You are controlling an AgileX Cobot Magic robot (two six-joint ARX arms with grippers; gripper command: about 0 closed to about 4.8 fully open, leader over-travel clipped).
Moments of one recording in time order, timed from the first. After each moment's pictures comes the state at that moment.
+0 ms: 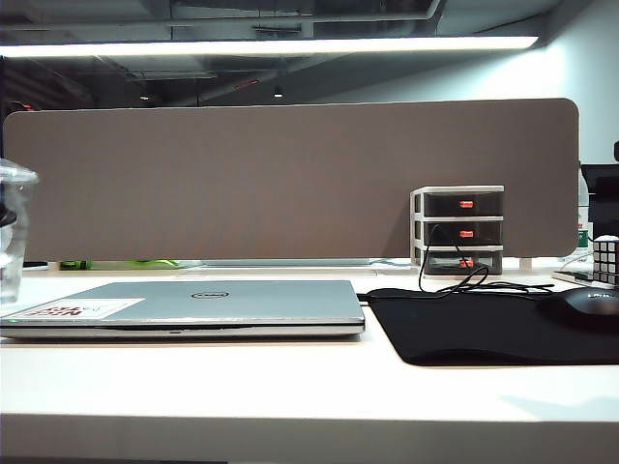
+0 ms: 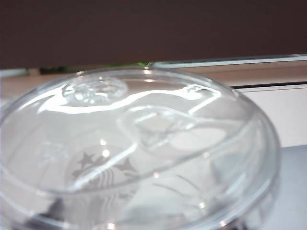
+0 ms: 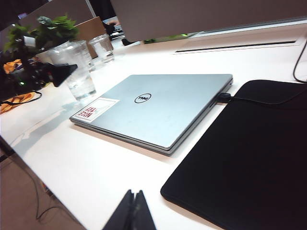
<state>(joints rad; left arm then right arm) 0.32 1.75 0.53 1.14 0.48 0.07 0.05 0.00 0.01 -0.08 -0.64 0.26</state>
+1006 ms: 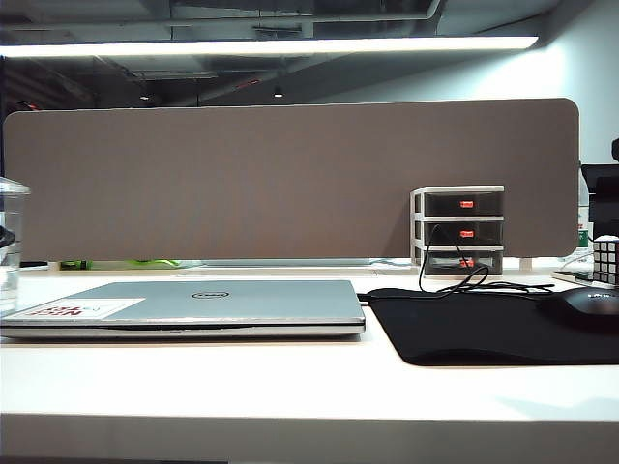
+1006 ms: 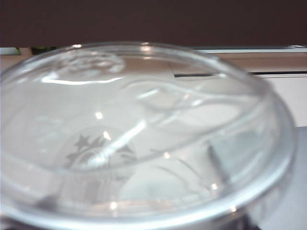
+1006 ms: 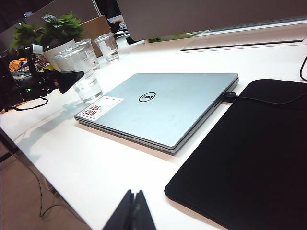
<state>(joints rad) 0.35 1.83 0.51 1.21 0.53 0.05 0.05 0.00 0.01 -0.08 -0.66 0.25</state>
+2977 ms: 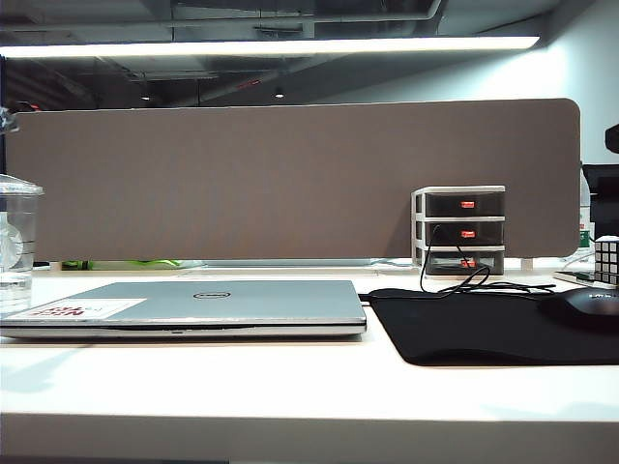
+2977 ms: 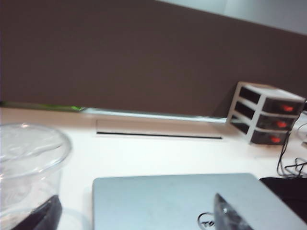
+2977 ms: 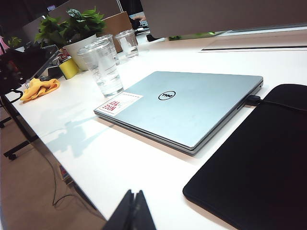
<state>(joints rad) 0.13 1.11 0.07 1.22 0.41 -0.21 0.05 0.00 0.01 -0.07 -0.73 0.24</state>
